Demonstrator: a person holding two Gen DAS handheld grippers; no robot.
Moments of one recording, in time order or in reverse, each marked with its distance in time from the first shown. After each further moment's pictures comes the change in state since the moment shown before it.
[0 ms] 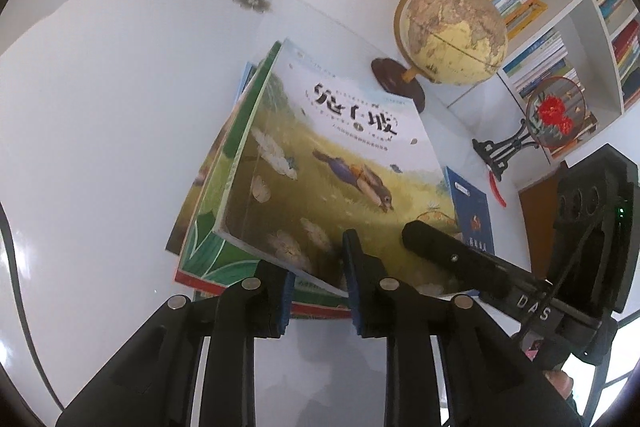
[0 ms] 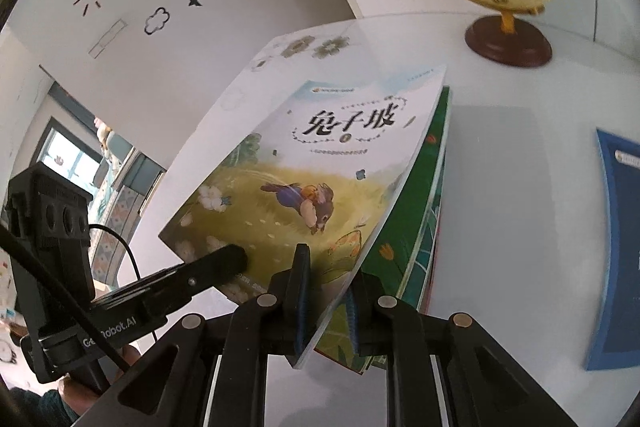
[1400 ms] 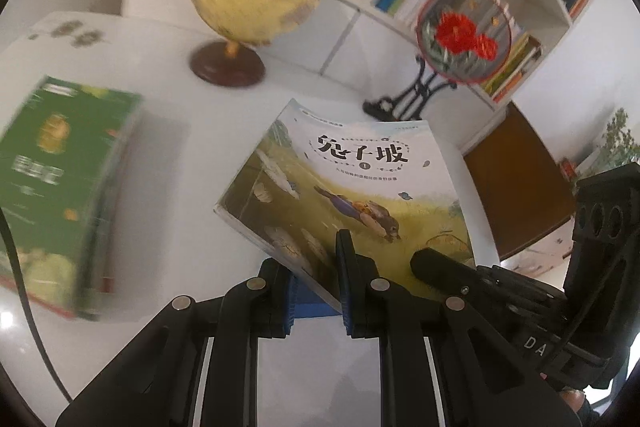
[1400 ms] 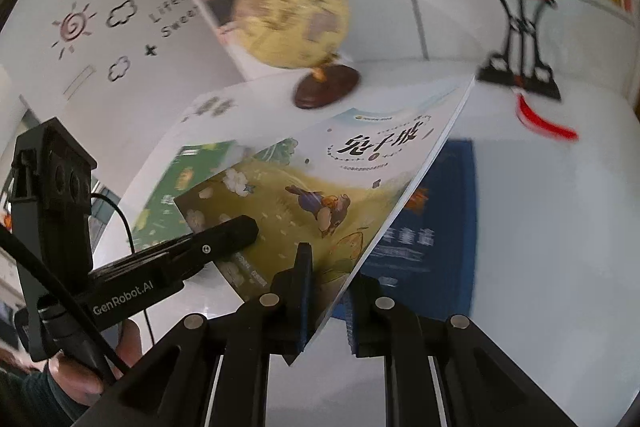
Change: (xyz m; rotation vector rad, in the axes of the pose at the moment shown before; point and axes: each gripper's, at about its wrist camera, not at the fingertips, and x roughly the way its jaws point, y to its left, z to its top) left arm 0.054 -0.238 -0.046 0.209 -0.057 -0.077; right arm -0.199 -0.177 -0.057 0.024 -0.154 -0.146
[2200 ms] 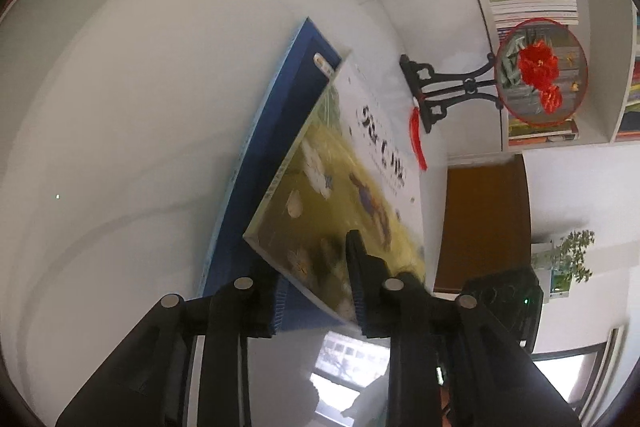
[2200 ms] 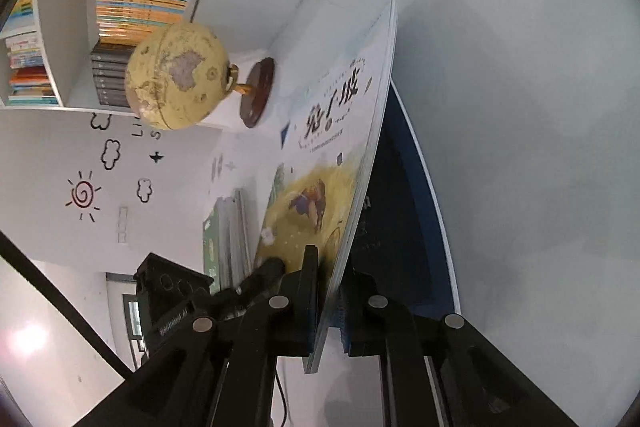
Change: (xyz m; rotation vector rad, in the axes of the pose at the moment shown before) left arm 0.130 0.035 -0.029 -0.482 0.271 -0.239; right arm 0.055 -0.152 -0.033 0.660 0.108 0.333
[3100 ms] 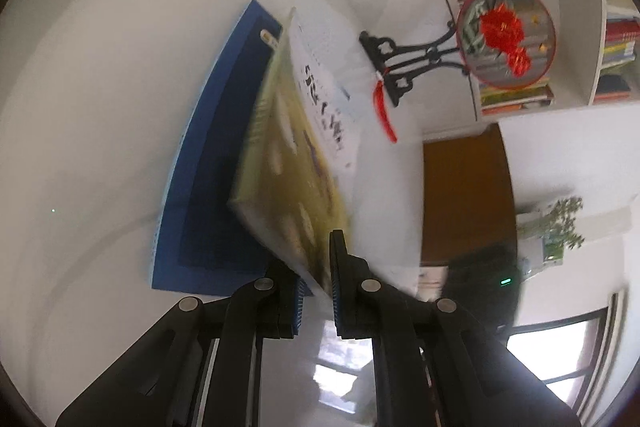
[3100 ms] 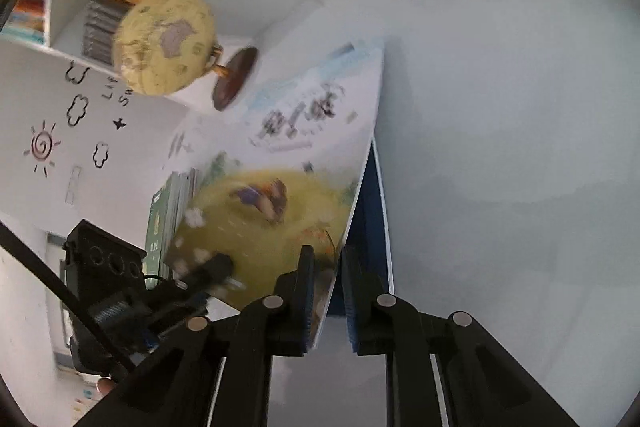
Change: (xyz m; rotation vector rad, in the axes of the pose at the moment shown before) left arm -0.004 -0.024 -0.021 0.076 0.034 -0.072; right arm -0.008 0.002 -0.011 -0.147 -0.005 -0.177
